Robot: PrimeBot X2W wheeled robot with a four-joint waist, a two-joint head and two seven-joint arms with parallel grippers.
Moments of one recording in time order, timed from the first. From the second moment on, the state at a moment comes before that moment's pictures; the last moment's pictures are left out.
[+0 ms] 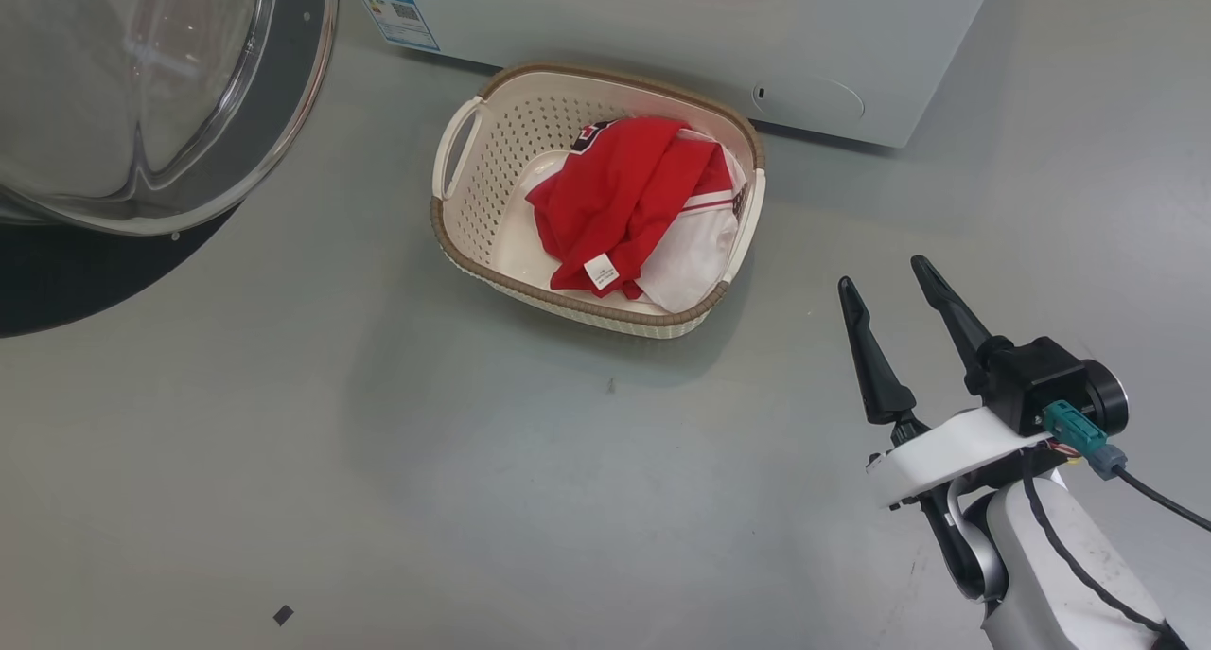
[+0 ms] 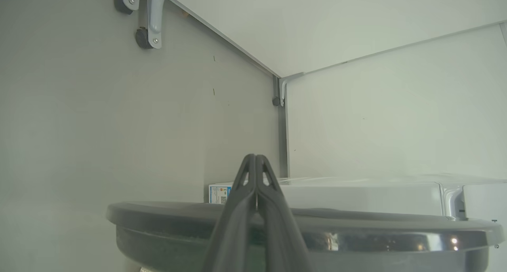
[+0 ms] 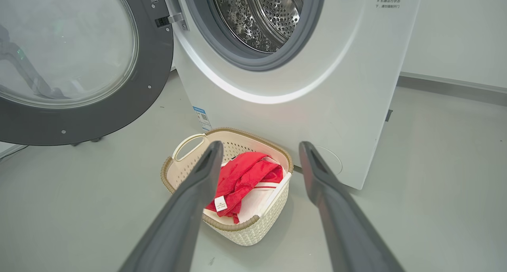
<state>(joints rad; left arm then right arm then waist) -0.90 0.48 0.72 0.88 -1.15 0.11 0.53 -0.22 -0.16 0.31 0.19 0.30 0.11 -0.22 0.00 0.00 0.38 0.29</state>
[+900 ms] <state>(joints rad) -0.97 0.48 0.72 1.01 -1.20 0.12 0.71 -0.22 -0.14 0.30 0.22 0.31 0.11 -0.23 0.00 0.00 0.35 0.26</state>
